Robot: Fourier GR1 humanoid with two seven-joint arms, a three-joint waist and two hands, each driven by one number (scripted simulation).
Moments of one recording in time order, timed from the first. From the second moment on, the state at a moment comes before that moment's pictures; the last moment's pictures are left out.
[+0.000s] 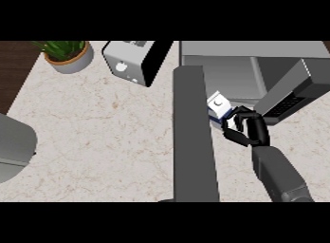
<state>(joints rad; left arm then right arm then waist) 0.52 0.11 0.62 -2.29 0.92 -0.64 0.24 -0.63 -0.13 -0.25 -0.24 0.10 -0.07 -1.02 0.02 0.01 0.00</state>
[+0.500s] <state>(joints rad) 0.46 0.09 0.60 -2.25 0.87 -0.66 0.25 -0.82 -0.22 -0.27 -0.17 0.11 -0.08 -0.90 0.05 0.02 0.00</state>
